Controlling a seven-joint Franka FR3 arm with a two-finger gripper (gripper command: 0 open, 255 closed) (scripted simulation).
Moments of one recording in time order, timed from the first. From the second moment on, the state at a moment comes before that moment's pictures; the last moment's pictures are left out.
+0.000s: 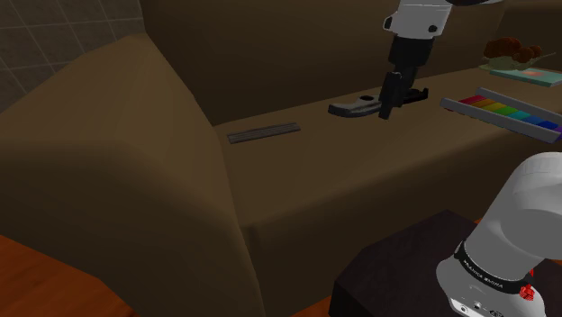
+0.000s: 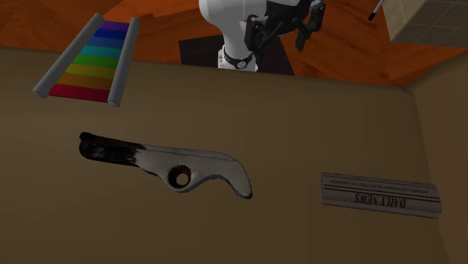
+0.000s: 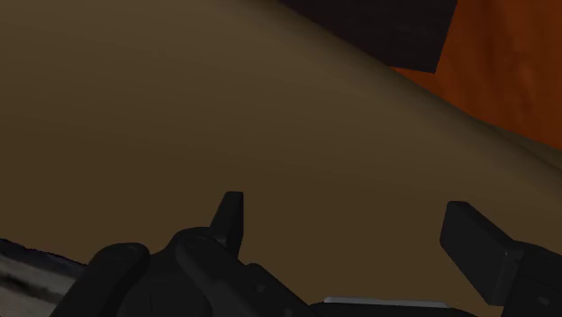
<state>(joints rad) 0.01 -0.82 0.00 -2.42 0.05 1.64 -0.11</state>
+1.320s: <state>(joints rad) 0.07 -0.54 -0.50 -2.25 -0.19 1.81 -0.95</state>
